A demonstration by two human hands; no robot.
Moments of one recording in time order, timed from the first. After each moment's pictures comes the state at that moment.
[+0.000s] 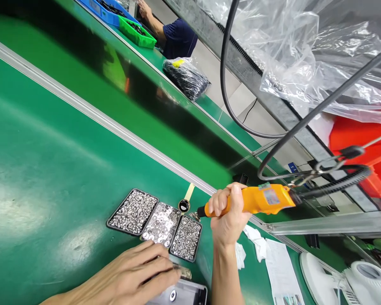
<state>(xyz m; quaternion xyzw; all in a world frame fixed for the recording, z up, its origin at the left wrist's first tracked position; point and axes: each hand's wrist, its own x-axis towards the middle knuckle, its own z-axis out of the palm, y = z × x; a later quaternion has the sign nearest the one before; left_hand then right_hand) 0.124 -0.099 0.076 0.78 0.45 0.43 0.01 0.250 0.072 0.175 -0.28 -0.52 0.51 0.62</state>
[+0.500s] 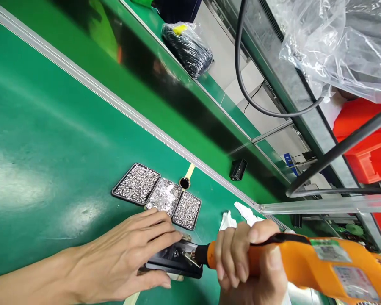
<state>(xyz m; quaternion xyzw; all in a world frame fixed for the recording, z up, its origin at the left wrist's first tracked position) 0.125 -0.101 0.087 0.80 0.44 0.39 0.13 0.299 -0.036 0.208 -0.22 -0.58 0.59 0.52</state>
